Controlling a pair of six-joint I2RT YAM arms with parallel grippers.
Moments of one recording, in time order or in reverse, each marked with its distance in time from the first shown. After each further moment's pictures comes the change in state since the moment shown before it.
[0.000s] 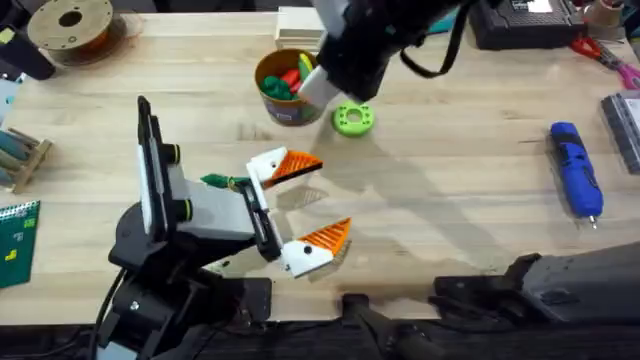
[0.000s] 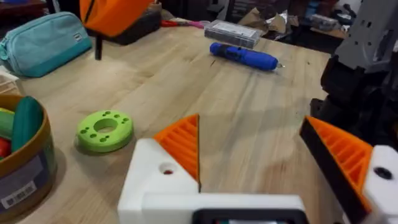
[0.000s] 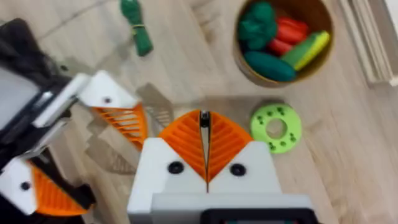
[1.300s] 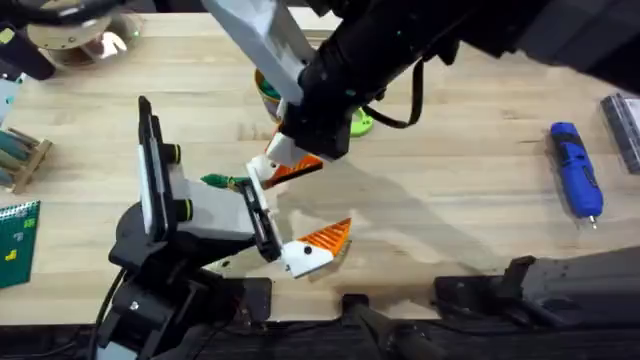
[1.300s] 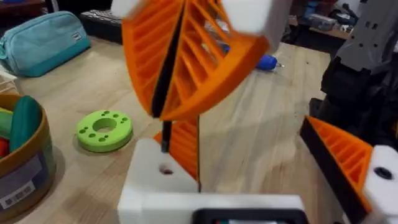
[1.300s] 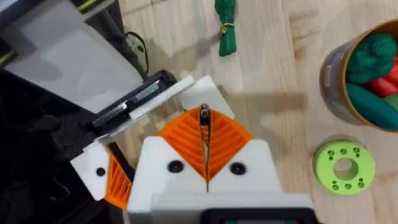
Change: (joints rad) left arm 0.000 0.000 0.000 -0.006 0.003 0.000; right arm 0.167 -0.001 -0.062 0.012 -0.101 0.000
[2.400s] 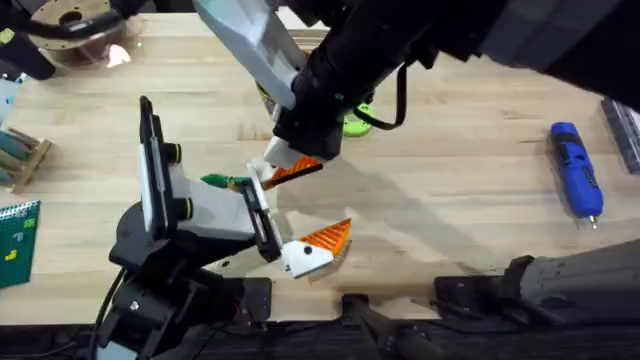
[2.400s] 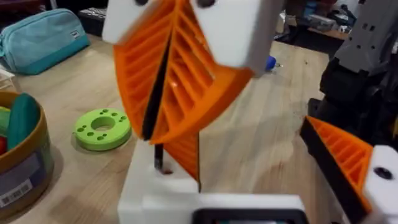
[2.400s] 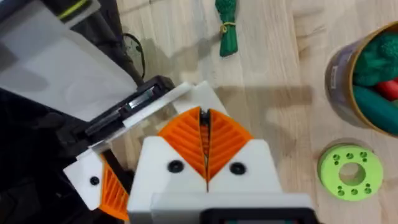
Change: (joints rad) left arm 0.000 0.001 0.000 -0.001 0.000 -0.009; right arm 0.000 0.039 0.000 0.007 -0.007 0.005
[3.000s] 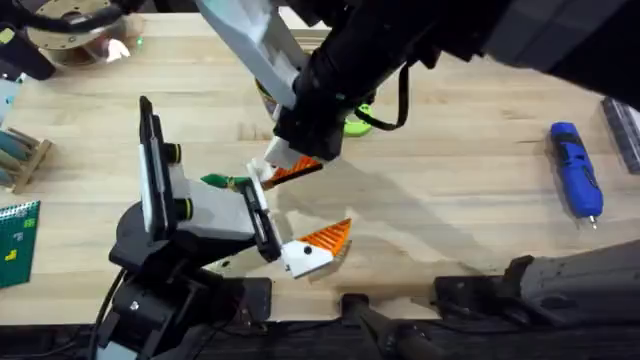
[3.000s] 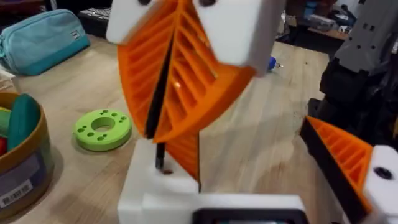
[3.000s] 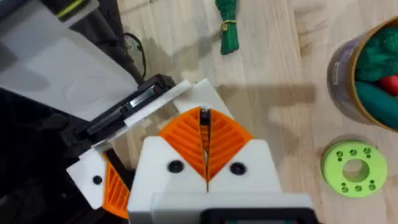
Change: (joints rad) left arm 0.000 0.000 0.000 0.000 0.000 0.001; right arm 0.000 -0.004 0.000 -0.006 0.000 0.019
